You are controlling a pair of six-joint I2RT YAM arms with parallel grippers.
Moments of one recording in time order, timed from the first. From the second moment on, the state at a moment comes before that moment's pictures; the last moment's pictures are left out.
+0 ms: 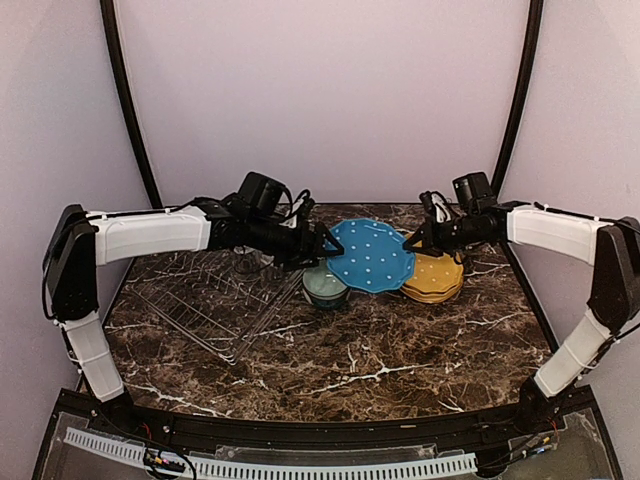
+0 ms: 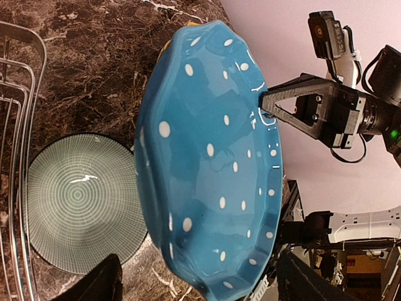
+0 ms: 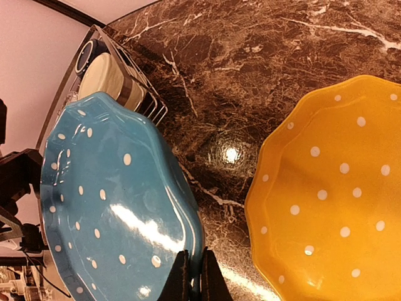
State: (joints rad) left arm -0.73 1.81 1.40 -0.26 0.47 -0.70; right arm 0.34 1.58 1.12 -0.36 -0.55 0.38
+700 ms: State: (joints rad) left arm -0.75 1.84 1.37 -0.10 0.50 -0.80; right arm 0.37 1.54 1.11 -0.30 -0.56 0.43
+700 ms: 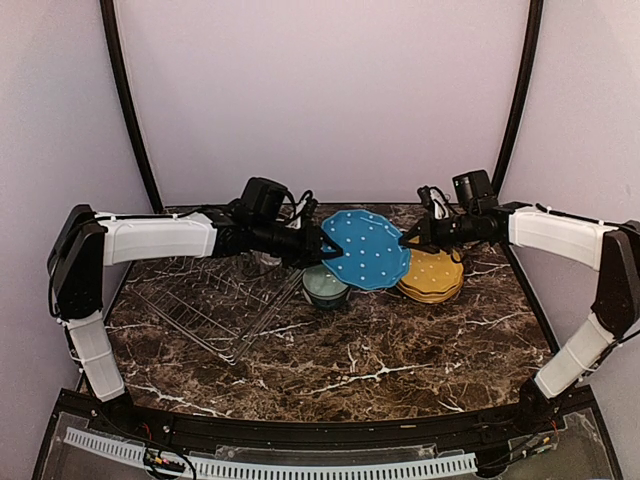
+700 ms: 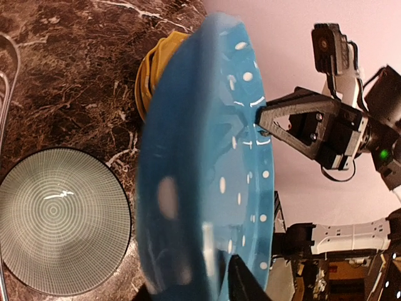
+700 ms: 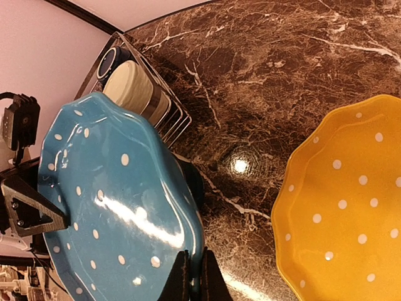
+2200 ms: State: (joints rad) left arm -0.37 1.29 1.51 -0.90 -0.26 0.13; right arm 0.39 1.50 1.06 -0.16 -0.68 0.38
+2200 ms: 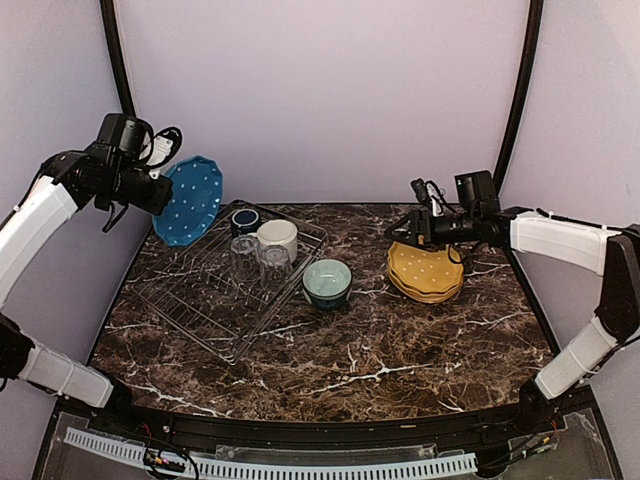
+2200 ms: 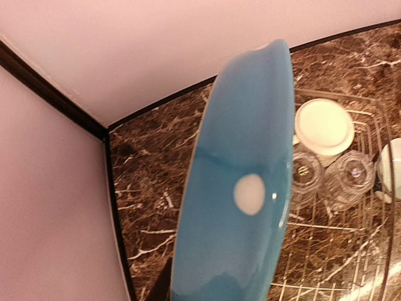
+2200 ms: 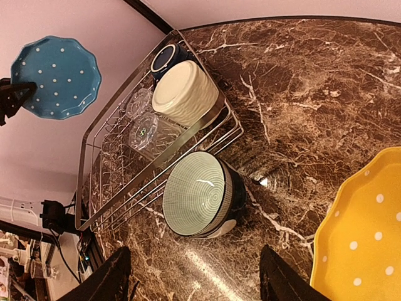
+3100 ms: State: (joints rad) left arm -0.29 1.33 1.37 -0.94 -0.38 0.29; right arm 0.39 1.54 1.06 -0.14 -0.72 0.37
